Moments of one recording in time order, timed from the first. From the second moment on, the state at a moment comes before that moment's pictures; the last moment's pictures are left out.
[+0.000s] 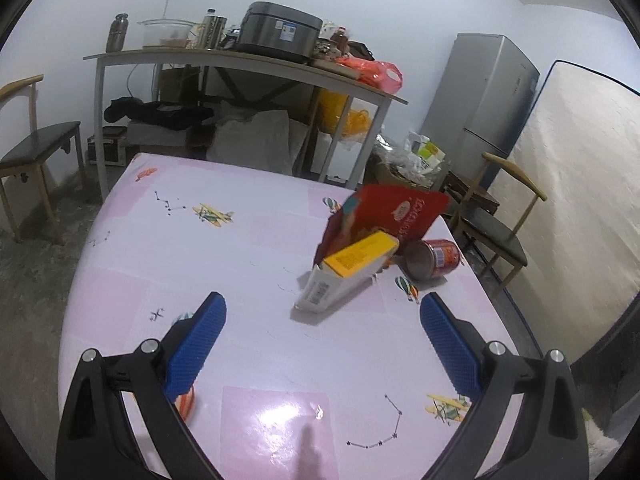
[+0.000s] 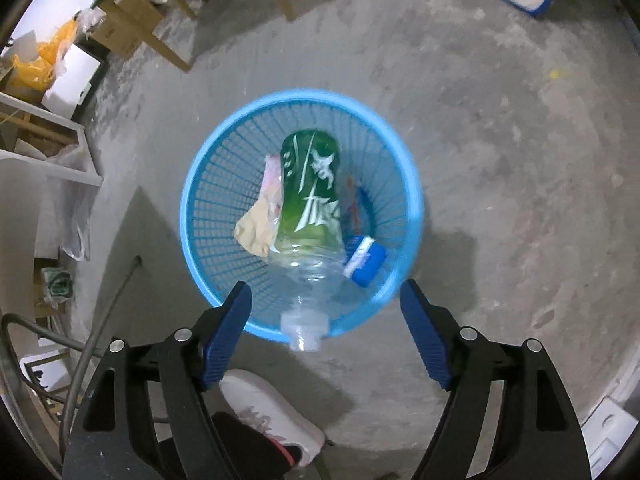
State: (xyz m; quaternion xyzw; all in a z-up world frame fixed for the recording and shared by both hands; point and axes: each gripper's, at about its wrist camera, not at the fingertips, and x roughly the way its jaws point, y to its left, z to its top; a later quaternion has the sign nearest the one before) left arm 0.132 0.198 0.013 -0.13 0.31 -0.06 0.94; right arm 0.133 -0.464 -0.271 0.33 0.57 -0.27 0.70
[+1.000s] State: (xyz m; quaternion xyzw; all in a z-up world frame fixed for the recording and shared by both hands) left arm 0.248 0.147 -0.031 0.02 0.35 -0.11 0.93; right arm 0.233 -0.123 -0.107 0.27 0.50 0.18 0.80
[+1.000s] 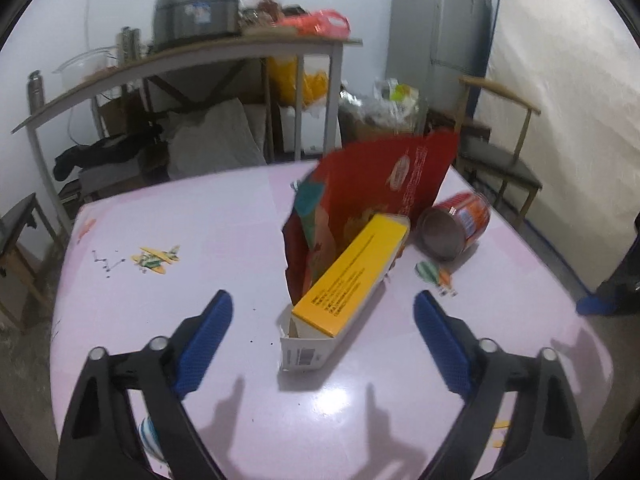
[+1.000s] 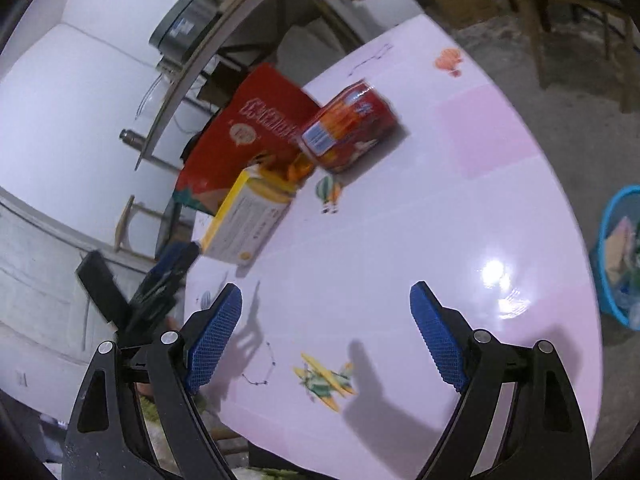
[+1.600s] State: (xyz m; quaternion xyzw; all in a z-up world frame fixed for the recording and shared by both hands) left arm 0.165 0.104 -0.042 -0.02 0.38 -0.27 0.88; right arm 0.233 -0.120 -0.113 0.27 0.52 0.16 0.79
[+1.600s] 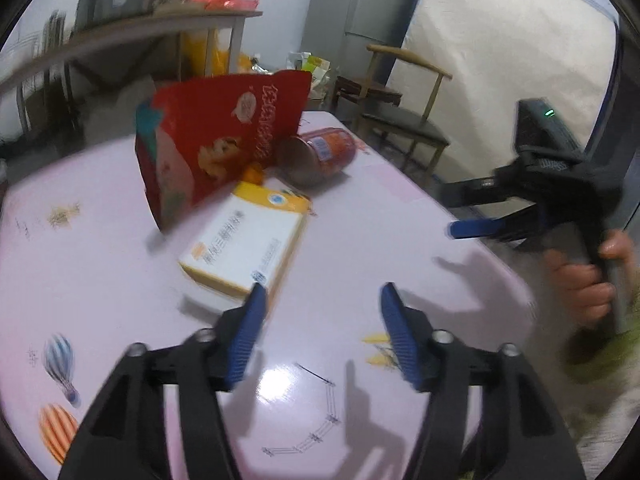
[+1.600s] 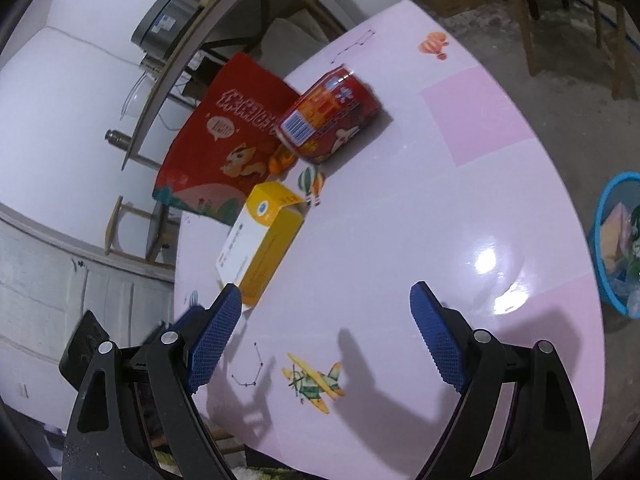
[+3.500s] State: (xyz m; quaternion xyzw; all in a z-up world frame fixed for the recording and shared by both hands) left arm 0.161 0.131 -0.075 -0.14 0.51 -0.19 0.83; right arm 0.226 -0.023 -0.141 0.23 0.58 0.26 0.74
